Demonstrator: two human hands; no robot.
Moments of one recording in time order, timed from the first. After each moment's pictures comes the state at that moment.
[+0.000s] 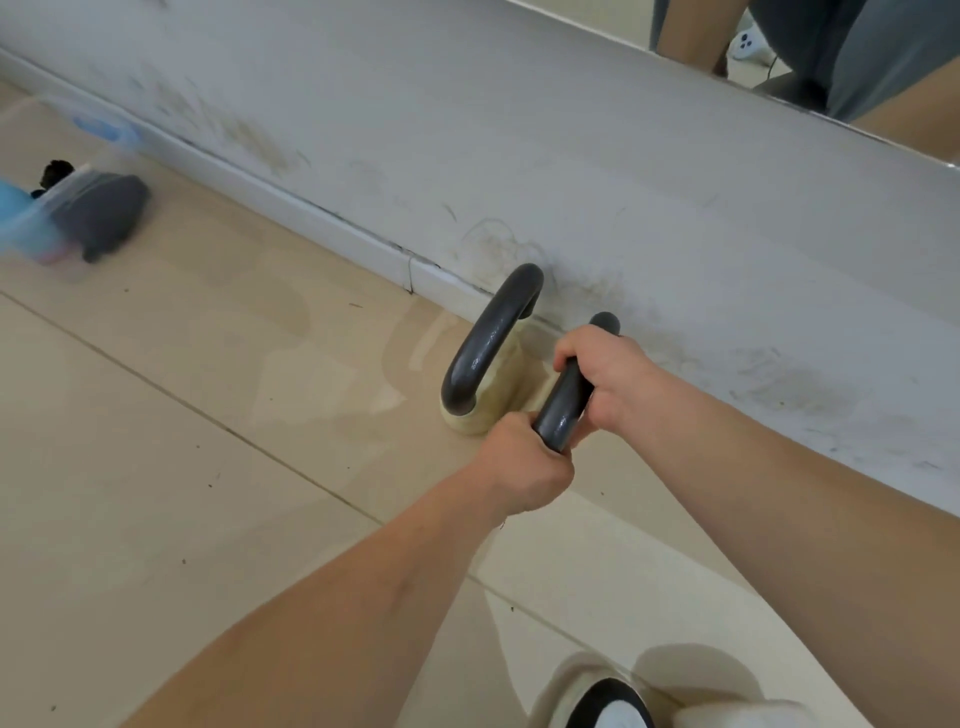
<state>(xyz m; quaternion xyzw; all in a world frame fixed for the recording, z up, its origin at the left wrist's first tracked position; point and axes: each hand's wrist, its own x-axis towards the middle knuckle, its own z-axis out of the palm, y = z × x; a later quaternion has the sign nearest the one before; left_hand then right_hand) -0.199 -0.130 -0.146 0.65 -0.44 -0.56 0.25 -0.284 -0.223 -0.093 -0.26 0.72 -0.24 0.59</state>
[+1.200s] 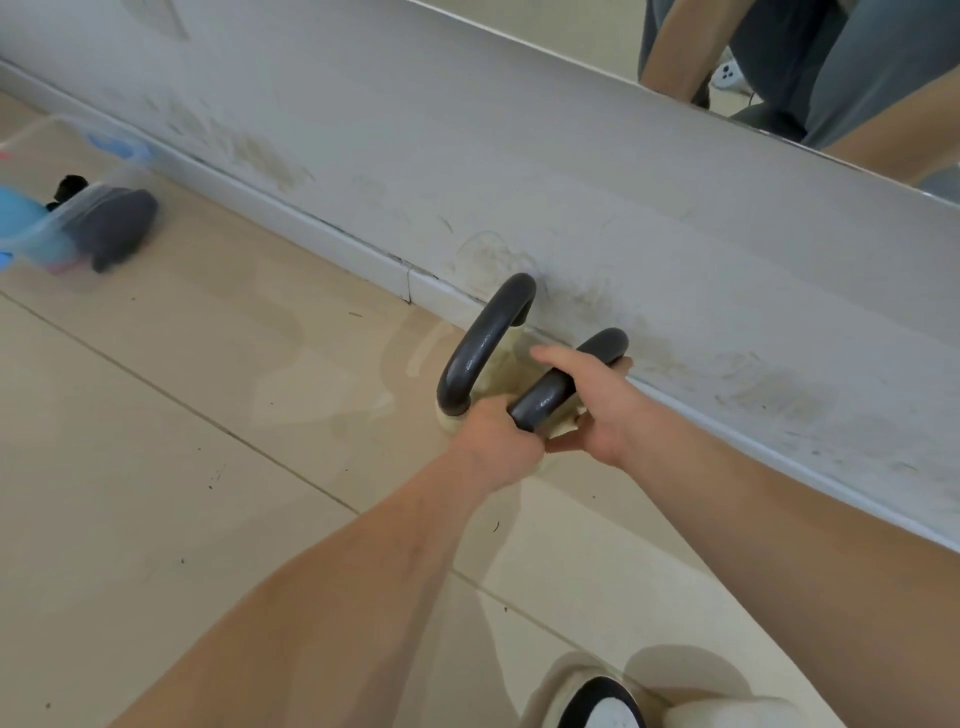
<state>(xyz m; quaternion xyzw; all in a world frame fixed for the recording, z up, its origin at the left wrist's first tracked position) -0.185 -0.138 -0.140 0.69 -0.46 -0.50 0.27 -0.300 -0.190 -0.090 -0.27 0.67 -0.24 0.65</state>
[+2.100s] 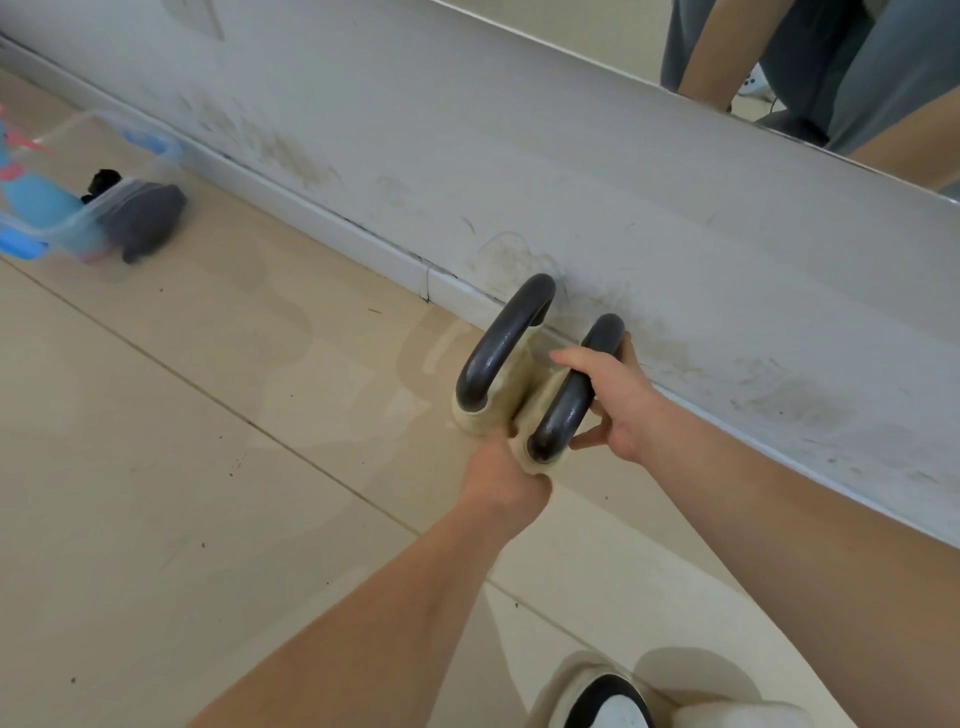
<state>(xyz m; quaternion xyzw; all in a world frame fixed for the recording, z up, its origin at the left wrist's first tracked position) -0.191 -0.099 -0.156 0.73 -0.38 -0.50 0.26 -0.296 -0.197 -0.099 -0.33 0.68 -0.23 0.62</state>
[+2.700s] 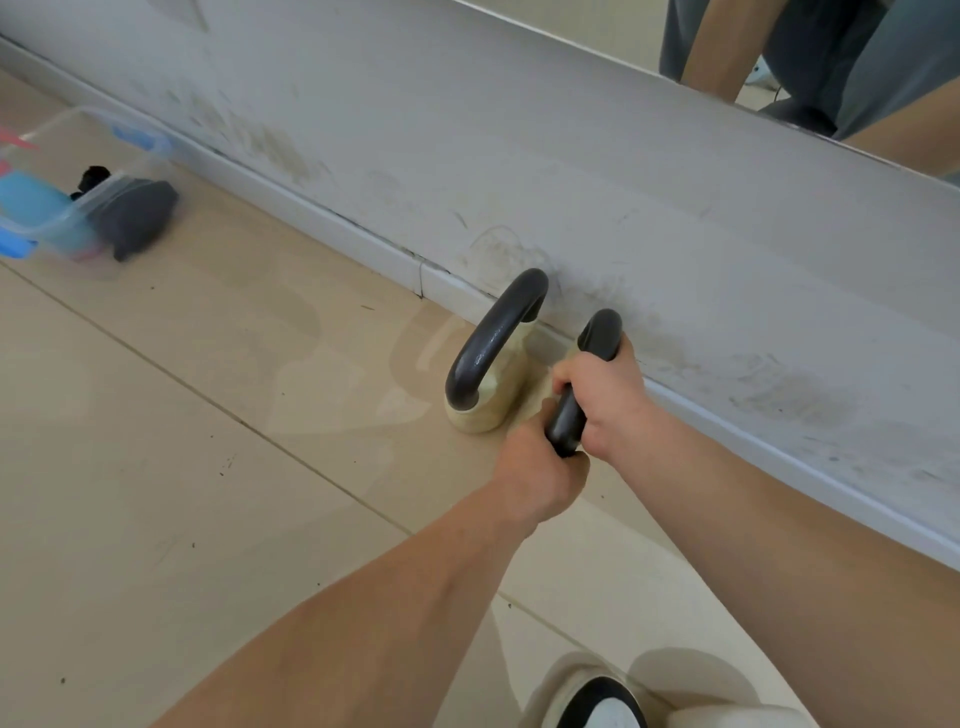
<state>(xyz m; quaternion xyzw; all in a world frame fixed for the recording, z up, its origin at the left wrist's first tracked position) -0.226 -0.119 -0.148 0.67 -0.40 -0.53 0.32 -0.284 -0.195 -0.109 -0.27 0.69 -0.34 0.58</state>
